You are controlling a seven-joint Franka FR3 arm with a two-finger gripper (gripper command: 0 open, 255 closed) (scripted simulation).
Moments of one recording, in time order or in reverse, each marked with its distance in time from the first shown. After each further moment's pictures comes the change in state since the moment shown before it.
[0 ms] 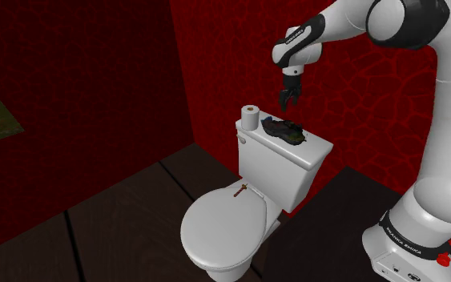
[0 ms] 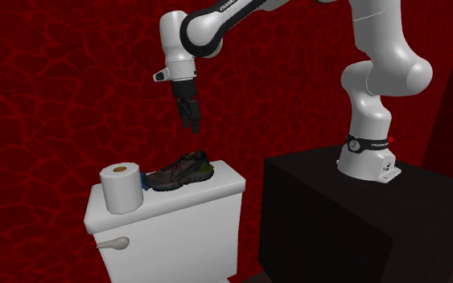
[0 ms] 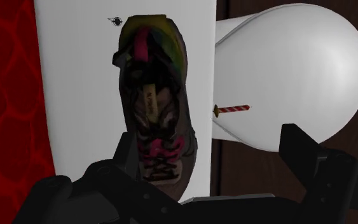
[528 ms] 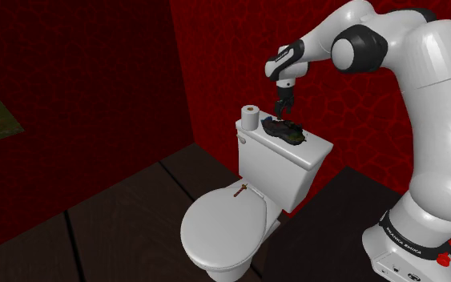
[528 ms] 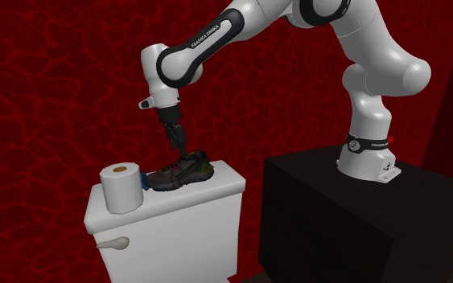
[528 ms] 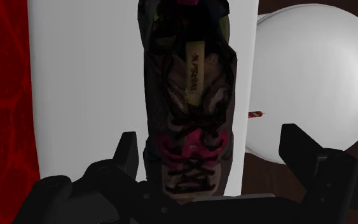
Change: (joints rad) arm -0.079 0.301 0.039 0.278 0.057 -0.043 -0.080
